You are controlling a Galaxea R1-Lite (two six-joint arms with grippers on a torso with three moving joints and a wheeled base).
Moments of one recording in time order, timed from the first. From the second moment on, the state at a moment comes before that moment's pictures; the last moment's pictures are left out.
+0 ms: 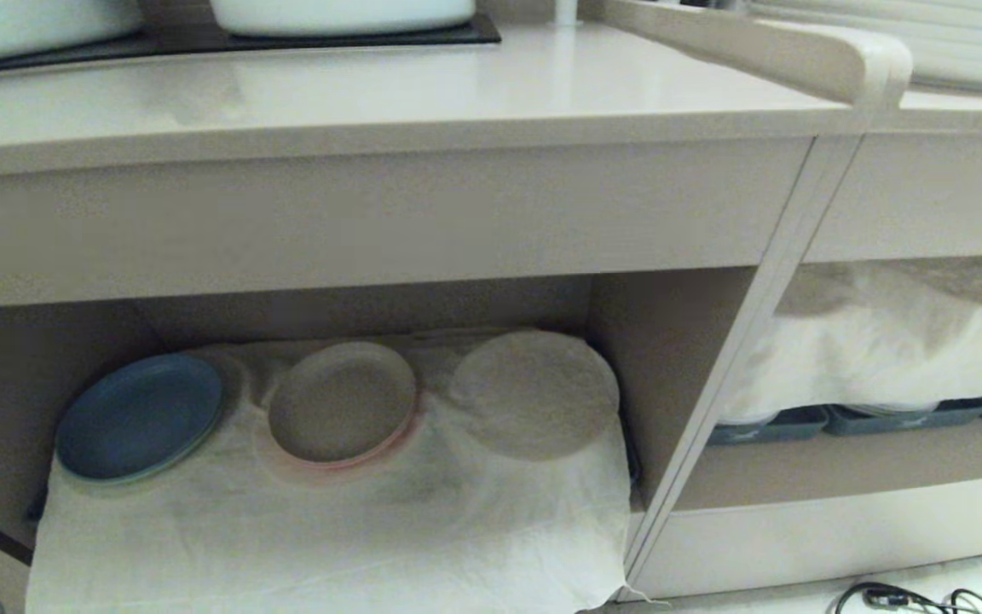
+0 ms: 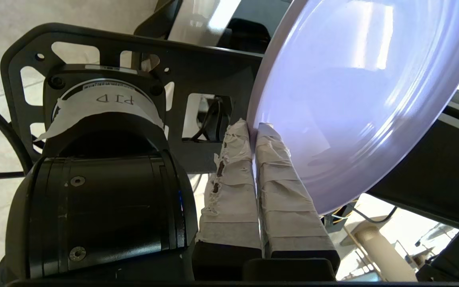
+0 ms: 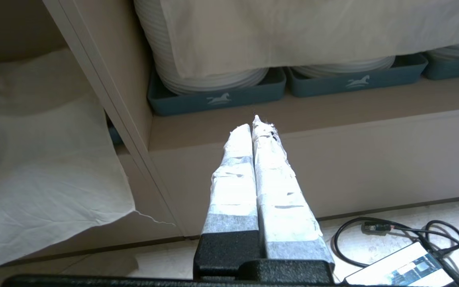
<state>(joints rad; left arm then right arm) 0.02 0.97 -0.64 1.05 -0.34 -0.24 0.00 0.00 0.00 -0.01 -0.05 0.08</state>
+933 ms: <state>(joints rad) 0.02 0.96 -0.64 1.04 -0.34 -0.25 0.00 0.00 0.00 -0.01 -0.05 0.08</state>
